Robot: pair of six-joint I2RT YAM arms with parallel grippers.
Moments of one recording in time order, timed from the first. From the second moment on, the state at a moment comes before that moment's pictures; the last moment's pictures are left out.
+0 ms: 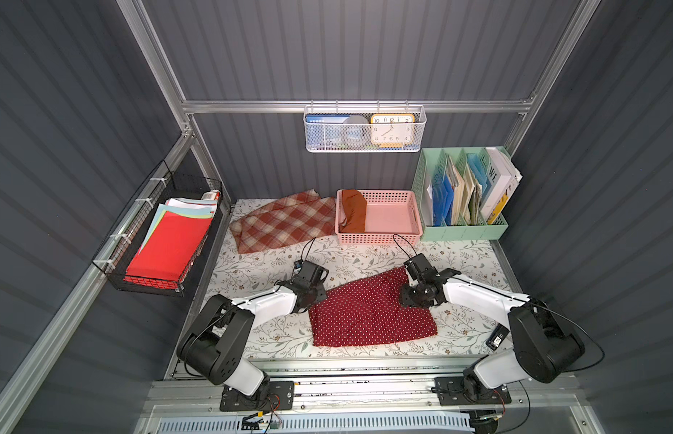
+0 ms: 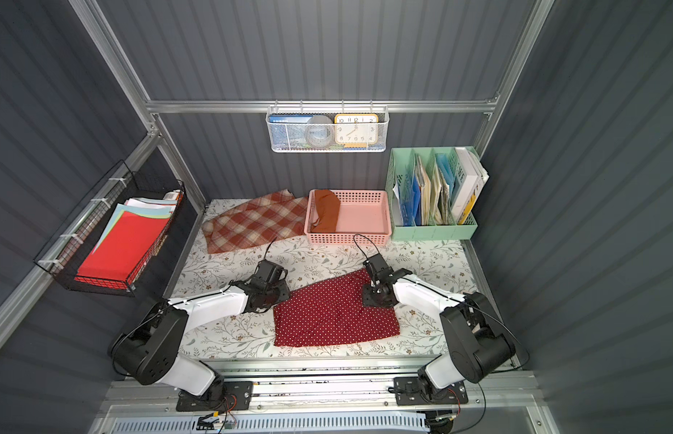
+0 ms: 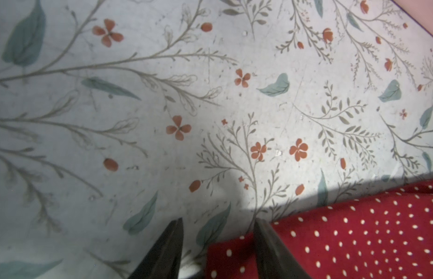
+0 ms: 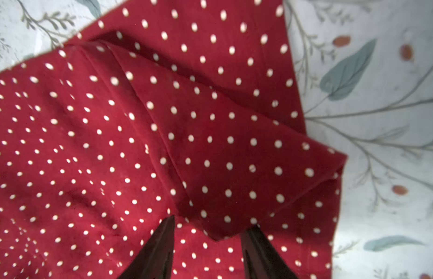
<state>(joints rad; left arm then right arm) -0.48 1.56 0.71 -0.17 -0.12 -0.78 0.47 1.49 0.80 -0.53 -0.02 0.52</state>
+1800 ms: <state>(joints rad) -0.77 1.06 0.37 -0.24 0.35 -0.85 0.58 0.84 0.47 -0.81 -0.17 0.83</state>
